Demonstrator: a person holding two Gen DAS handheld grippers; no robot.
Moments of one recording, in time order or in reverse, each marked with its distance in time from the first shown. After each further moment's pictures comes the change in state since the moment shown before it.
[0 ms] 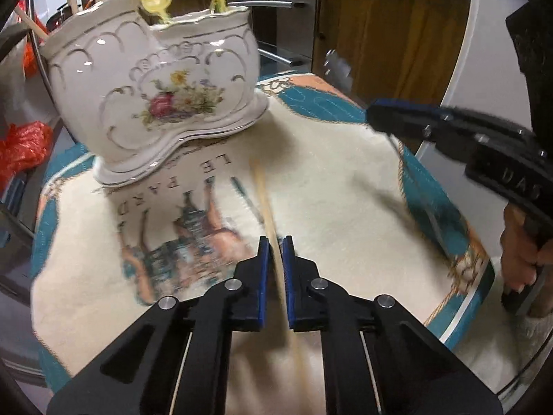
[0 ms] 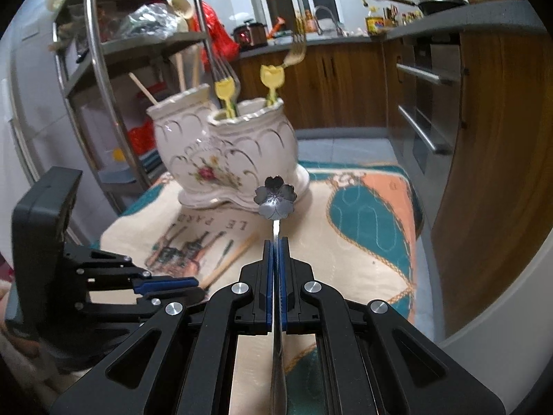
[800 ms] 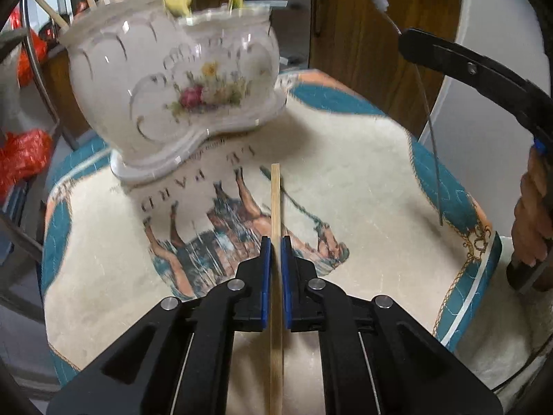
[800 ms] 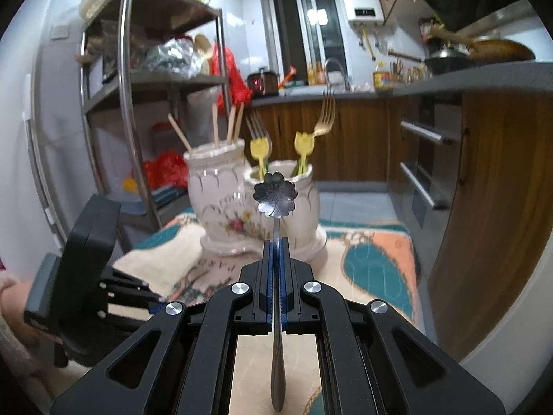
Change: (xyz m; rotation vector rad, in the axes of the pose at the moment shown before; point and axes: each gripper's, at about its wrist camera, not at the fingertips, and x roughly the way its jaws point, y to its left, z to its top) left arm -0.019 0.031 -0.014 0.046 -0.049 -0.038; right arm -0.030 0.030 0.006 -0.079 -0.235 -0.022
